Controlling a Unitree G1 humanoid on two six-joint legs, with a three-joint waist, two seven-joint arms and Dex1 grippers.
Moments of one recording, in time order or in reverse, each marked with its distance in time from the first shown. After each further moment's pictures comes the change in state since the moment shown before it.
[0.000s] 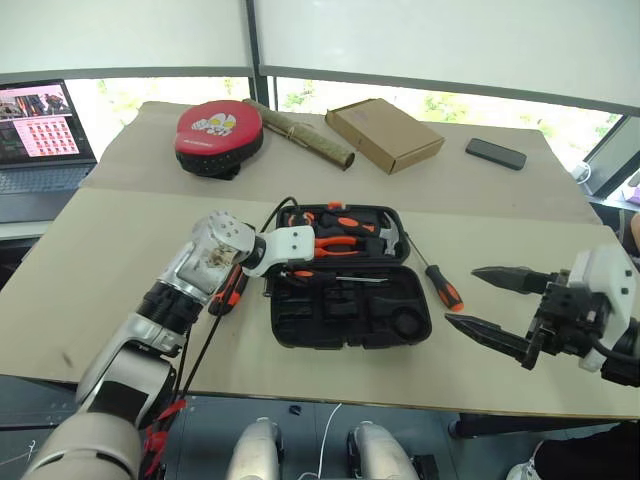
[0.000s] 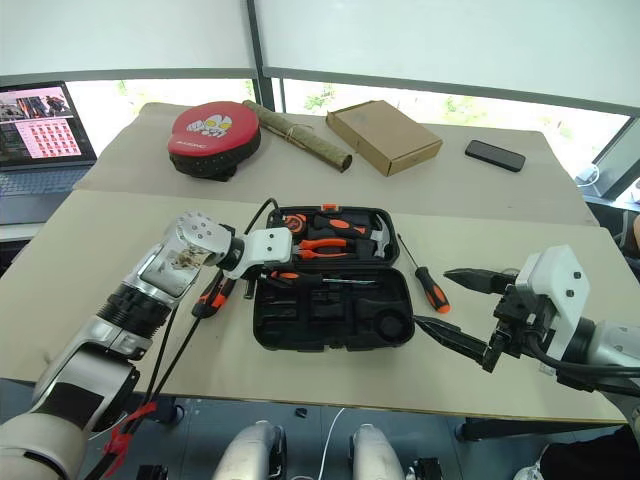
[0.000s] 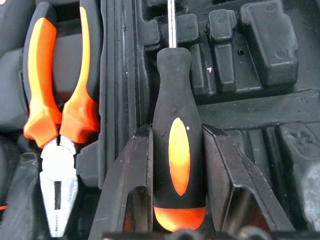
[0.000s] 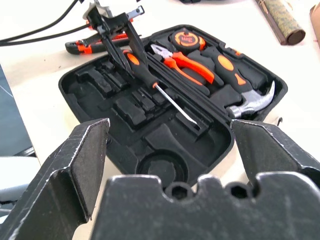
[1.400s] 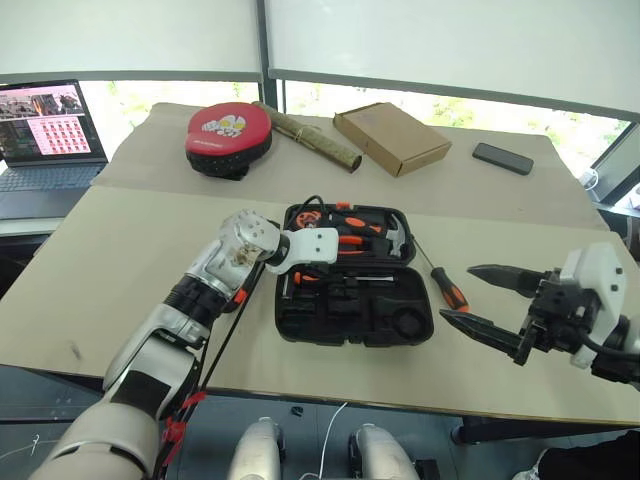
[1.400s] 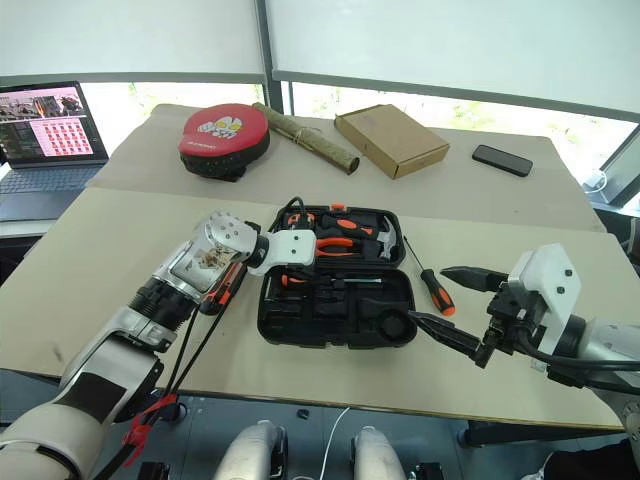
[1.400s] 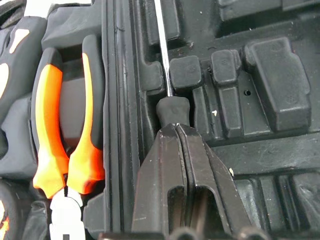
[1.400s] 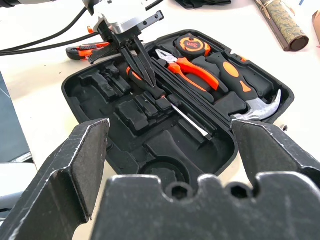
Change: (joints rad) left arm -0.047 -0.096 -0.049 0.109 0.057 -0.135 0.052; right arm -0.009 0.005 0.044 0.001 -0.001 0.000 -0.043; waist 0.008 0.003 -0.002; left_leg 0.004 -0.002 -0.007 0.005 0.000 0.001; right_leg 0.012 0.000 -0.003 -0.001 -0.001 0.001
